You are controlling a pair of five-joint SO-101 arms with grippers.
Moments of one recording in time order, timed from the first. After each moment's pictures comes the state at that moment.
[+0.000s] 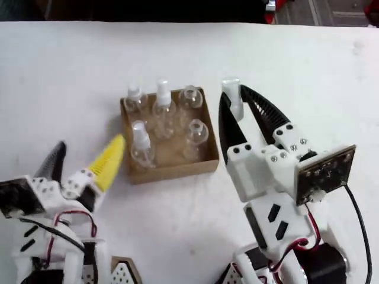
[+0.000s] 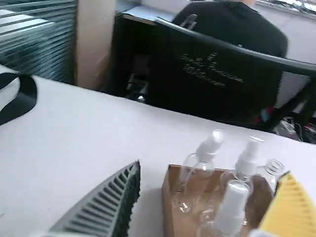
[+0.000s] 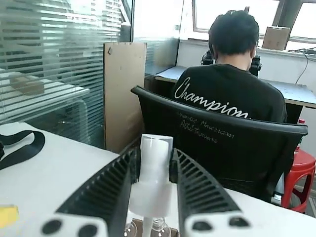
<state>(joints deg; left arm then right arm) -11.6 -104.7 61.1 66.0 12.5 -23.2 -71.3 27.2 50.5 5.1</state>
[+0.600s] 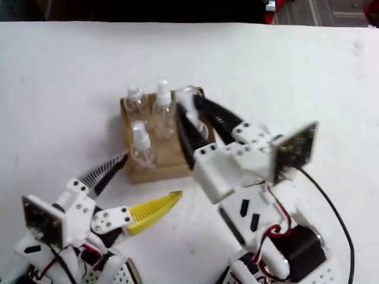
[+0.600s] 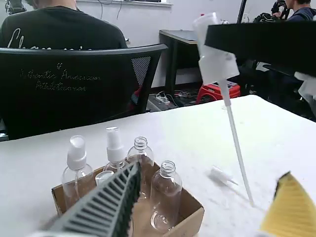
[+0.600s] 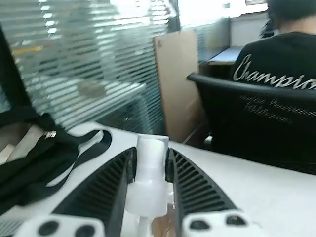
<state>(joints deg) 23.0 -104.7 52.9 69.9 5.3 -37.5 -68.4 33.3 45.0 -6.2</state>
